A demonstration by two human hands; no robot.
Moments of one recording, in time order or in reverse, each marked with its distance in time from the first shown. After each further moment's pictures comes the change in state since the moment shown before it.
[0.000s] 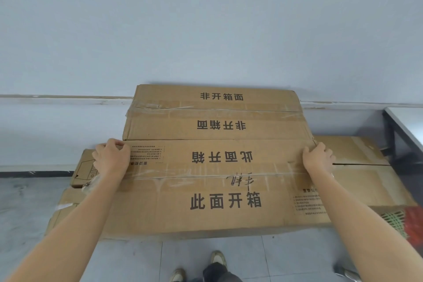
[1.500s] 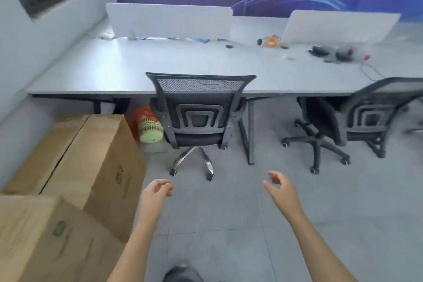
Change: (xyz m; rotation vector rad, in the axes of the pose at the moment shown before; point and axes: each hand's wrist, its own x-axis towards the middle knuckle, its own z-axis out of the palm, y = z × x) left_hand -0.517 0.072 0.143 -0.055 -1.629 0.799; right_hand -0.431 0.437 -0.088 0.653 0.698 0.817
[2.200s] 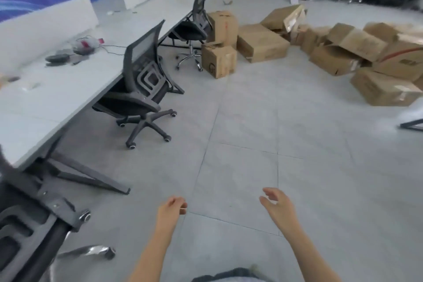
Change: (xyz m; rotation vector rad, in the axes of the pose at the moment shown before) left_hand -0.046 -0.017 0.245 0.586 -1.147 0.058; right_hand -0.217 0.100 -0.041 0.330 0.921 0.800
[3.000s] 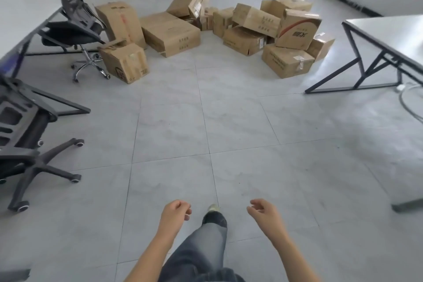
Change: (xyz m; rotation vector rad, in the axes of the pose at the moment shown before) left_hand 0.032 0.061 0.338 0.432 -0.439 0.050; right_hand 0.114 0.129 -0.207 0.140 0.154 0.385
